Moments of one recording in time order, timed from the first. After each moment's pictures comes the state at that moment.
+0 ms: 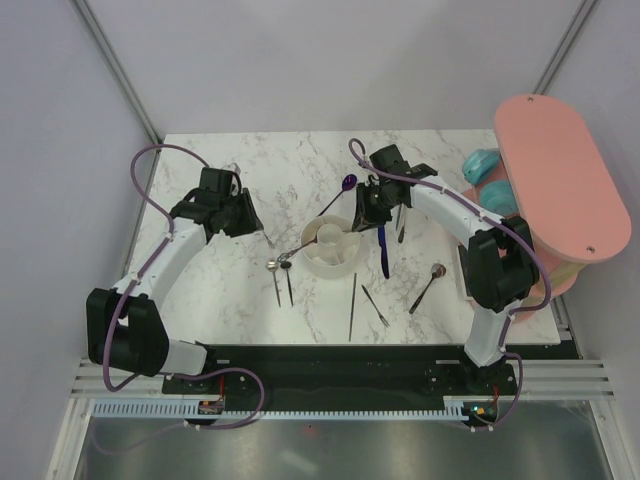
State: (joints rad) left arm -0.21 1.39 1.08 -0.57 0.11 -0.44; right arm 0.45 1.86 1.51 -0.71 -0.31 0.39
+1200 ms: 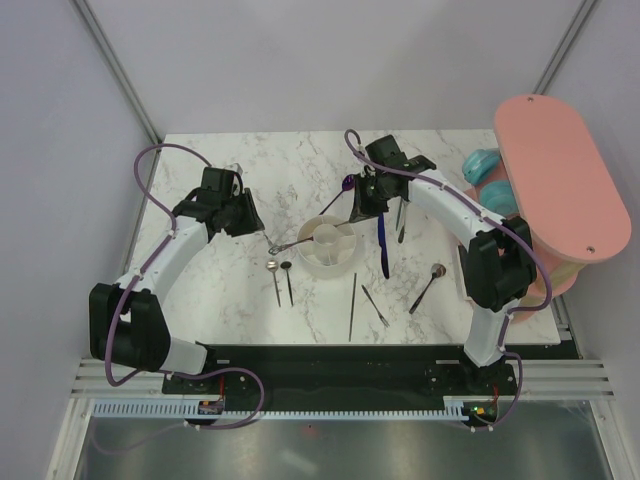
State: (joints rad) left arm -0.21 1.41 1.08 -0.55 0.12 -0.43; right arm 0.47 1.88 1.61 -0.75 -0.29 0.38
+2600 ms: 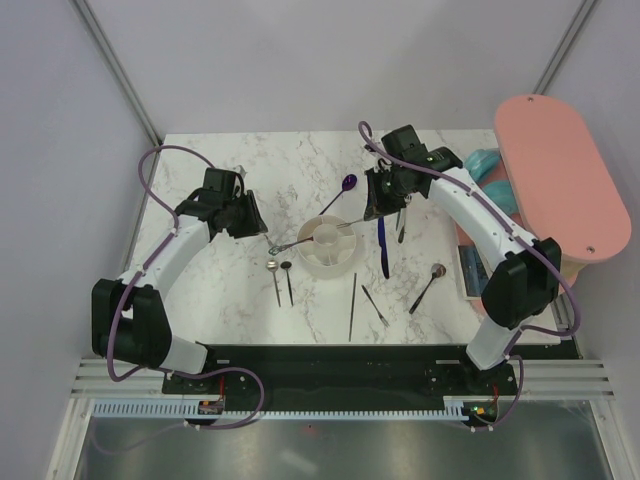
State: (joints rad) left arm -0.21 1.43 1.07 -0.54 0.16 -0.43; right arm 0.45 1.72 1.67 -0.95 -0.27 0.28
